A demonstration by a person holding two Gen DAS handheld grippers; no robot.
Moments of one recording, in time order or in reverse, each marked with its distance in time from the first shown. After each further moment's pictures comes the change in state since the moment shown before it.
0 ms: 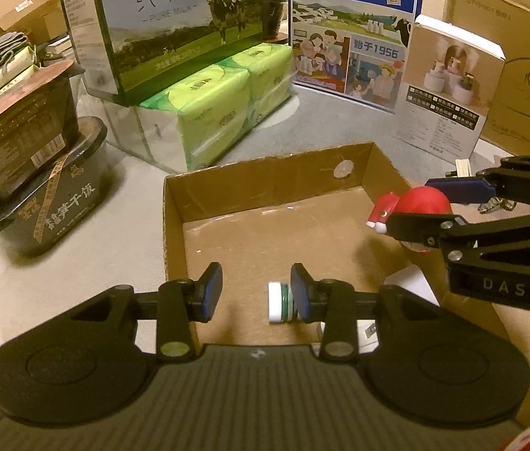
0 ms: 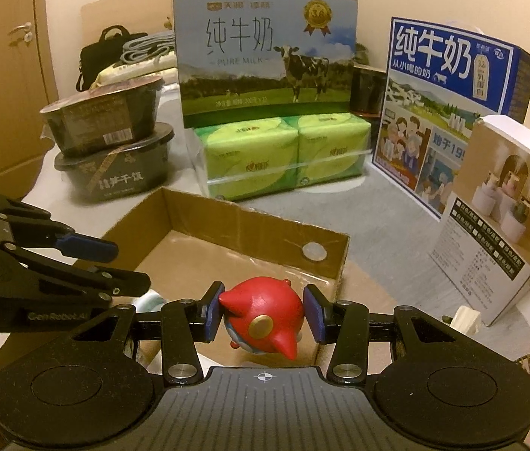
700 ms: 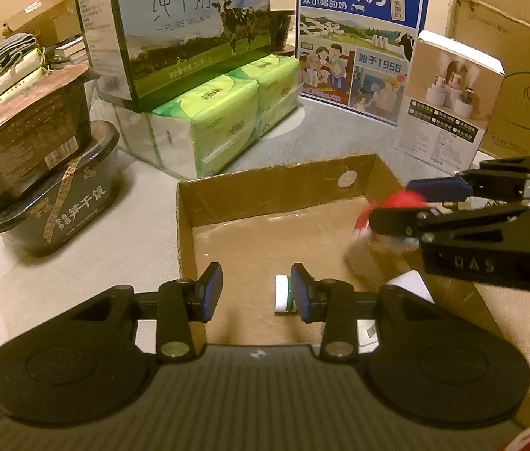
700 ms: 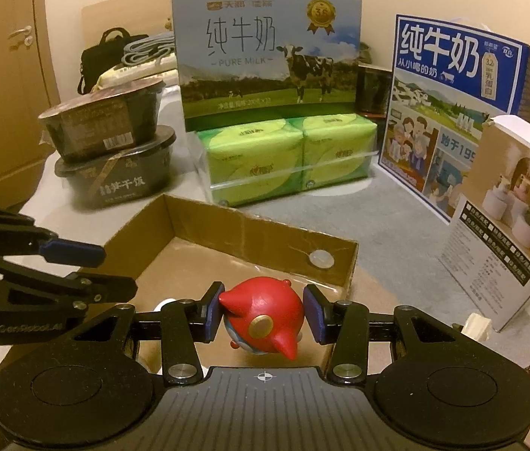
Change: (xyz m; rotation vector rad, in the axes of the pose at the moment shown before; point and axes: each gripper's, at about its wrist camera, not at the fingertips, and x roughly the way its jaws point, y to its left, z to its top) left arm -0.012 0.007 -0.003 -0.025 -0.035 -0.001; right arm 0.011 -0.001 0.009 0.025 -0.012 0.027
